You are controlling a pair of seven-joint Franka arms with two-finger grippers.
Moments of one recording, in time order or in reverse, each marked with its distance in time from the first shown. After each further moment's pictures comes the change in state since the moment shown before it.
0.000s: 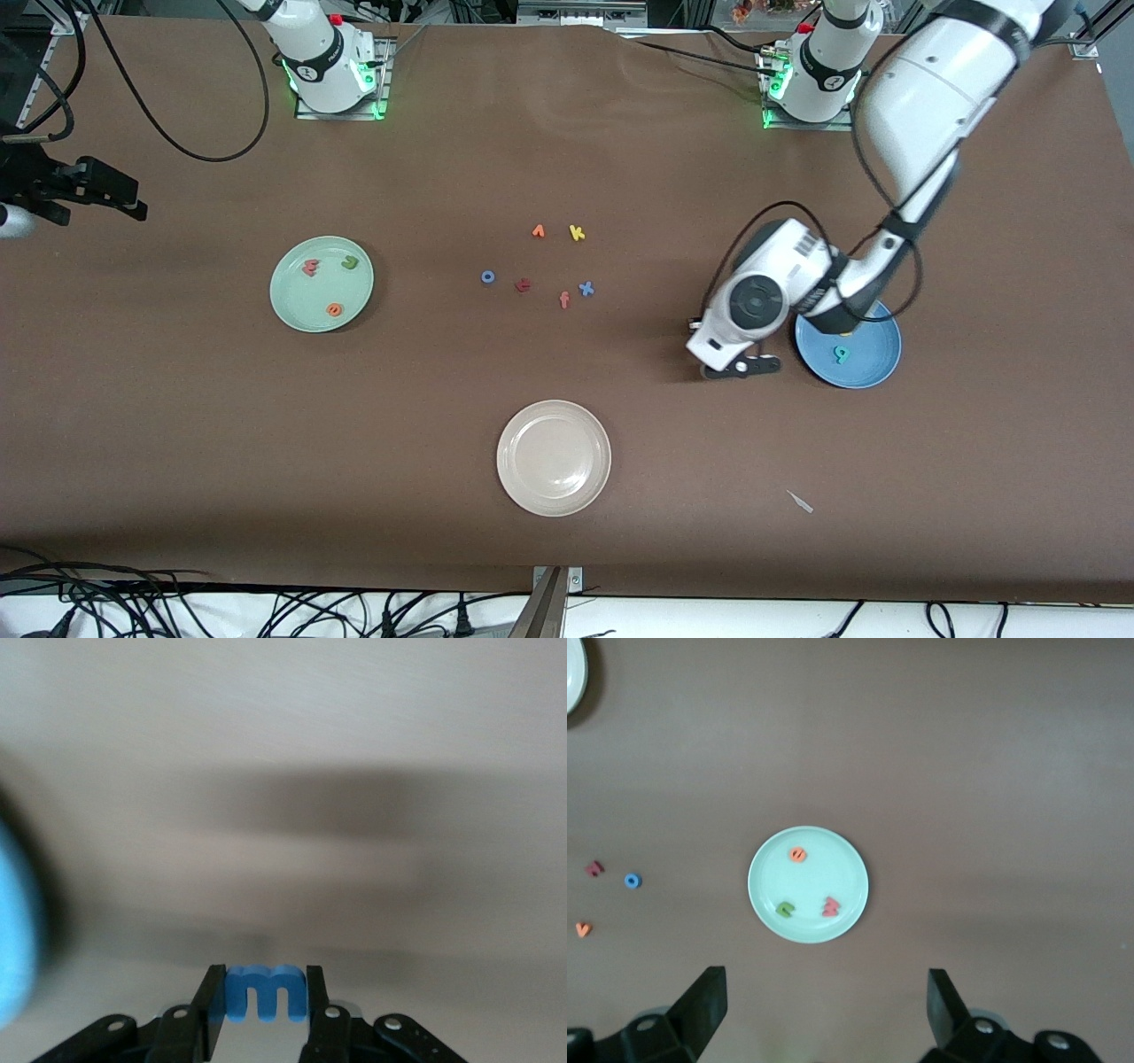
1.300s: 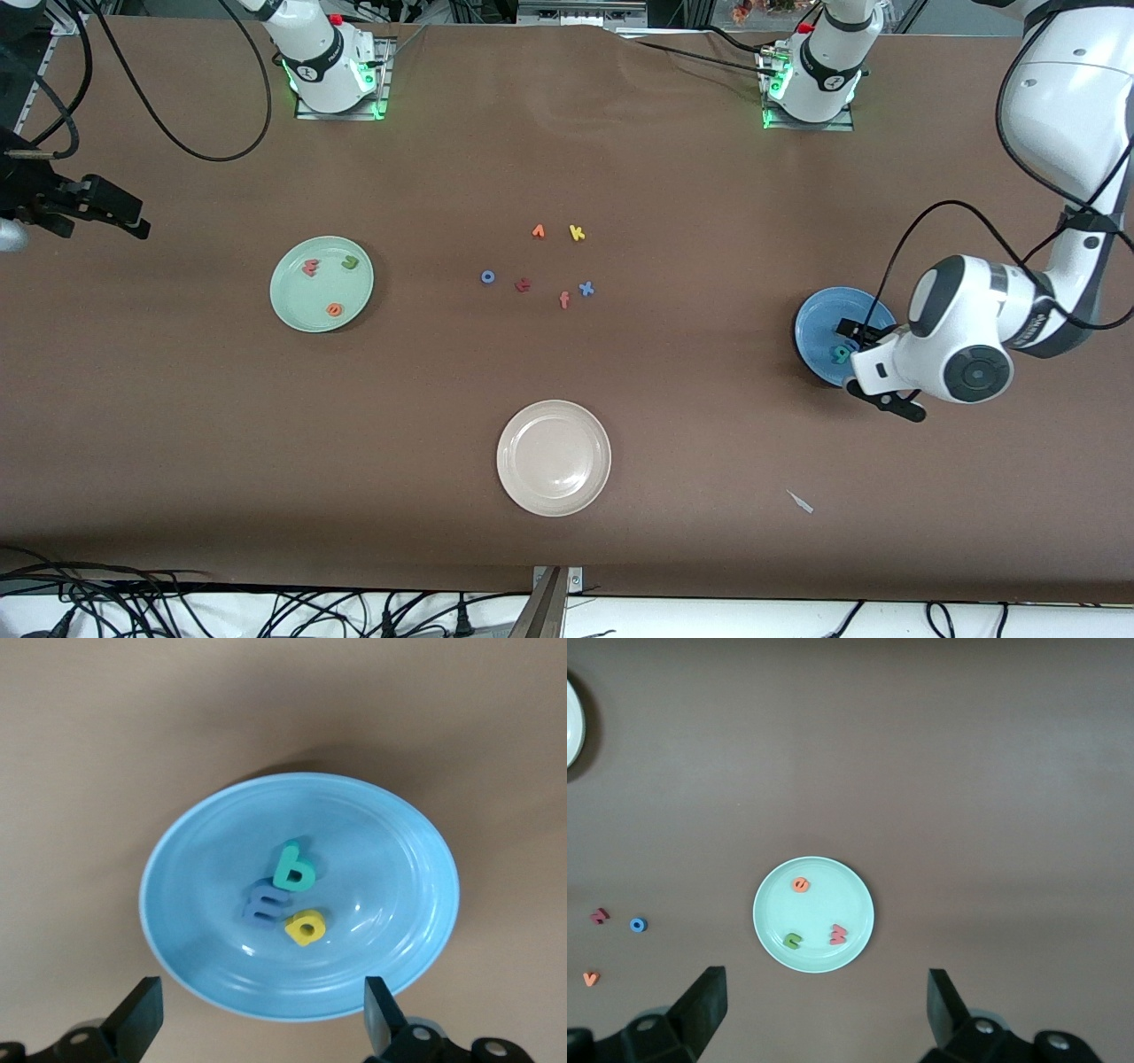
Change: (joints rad) left arm 0.205 -0.026 0.114 0.164 -0.033 -0.256 0.823; right arm -0.002 -0.011 0.026 -0.035 -0.003 0.069 0.101
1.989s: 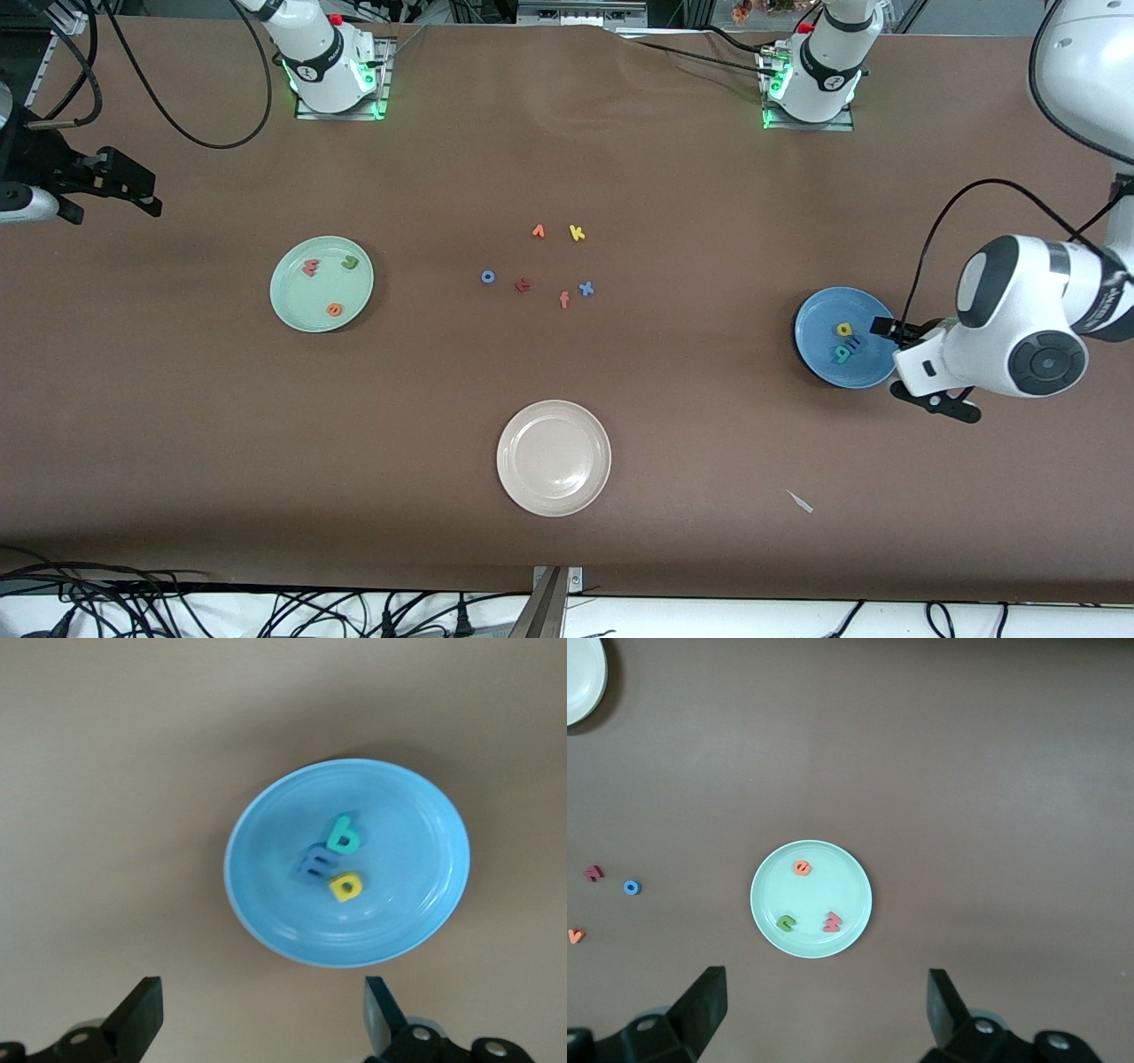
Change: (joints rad) left arm 0.005 -0.118 0.031 0.026 -0.016 -0.060 -0.001; right arm -0.002 -0.066 0.010 -0.072 -0.003 0.011 -0.117
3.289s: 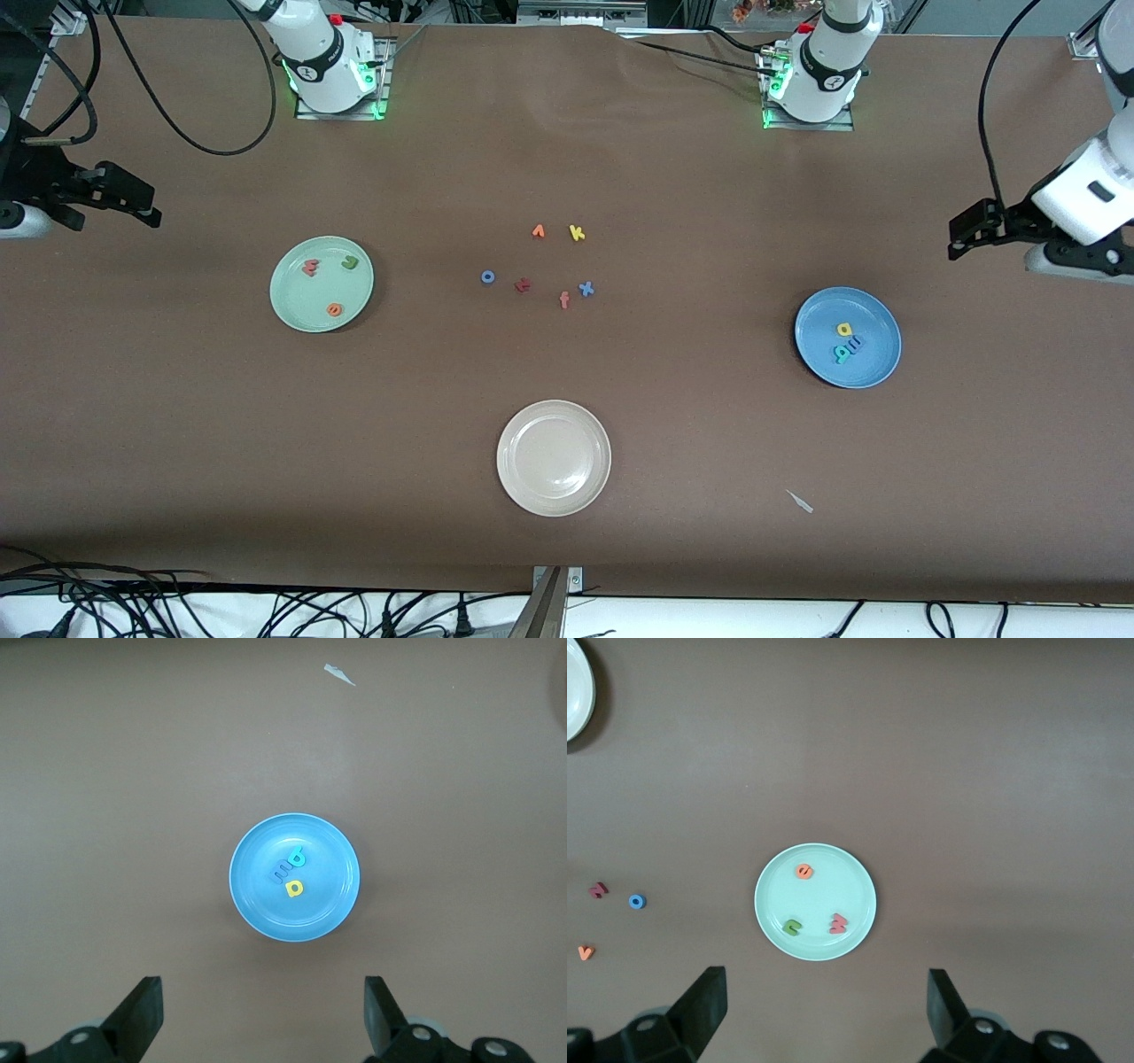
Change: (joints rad) left arm -0.195 -0.594 0.301 -0.219 -0.364 0.071 -0.004; right arm 0.002 0.049 0.001 0.052 0.002 -0.030 0.067
